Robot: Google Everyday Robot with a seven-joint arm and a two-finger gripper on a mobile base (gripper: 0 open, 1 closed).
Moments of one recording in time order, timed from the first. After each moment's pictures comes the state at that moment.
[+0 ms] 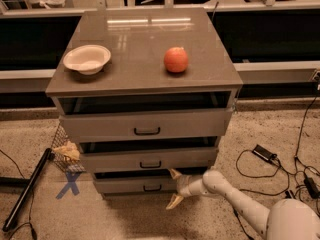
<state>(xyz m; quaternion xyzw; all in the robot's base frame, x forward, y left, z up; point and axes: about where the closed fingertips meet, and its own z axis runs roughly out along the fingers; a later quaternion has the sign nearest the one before) 0.597 -0.037 0.242 -0.67 0.57 0.19 0.44</state>
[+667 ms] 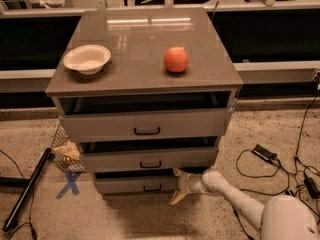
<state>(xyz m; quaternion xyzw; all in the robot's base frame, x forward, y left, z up) 0.627 -0.060 0.217 -0.67 0.59 0.13 0.43</state>
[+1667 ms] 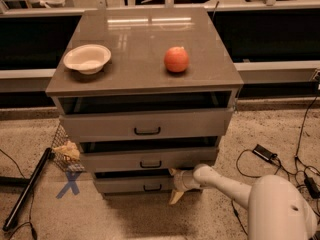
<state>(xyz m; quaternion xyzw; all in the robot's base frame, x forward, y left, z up) 0.627 -0.050 0.213 -0.72 0.58 0.10 0.36</state>
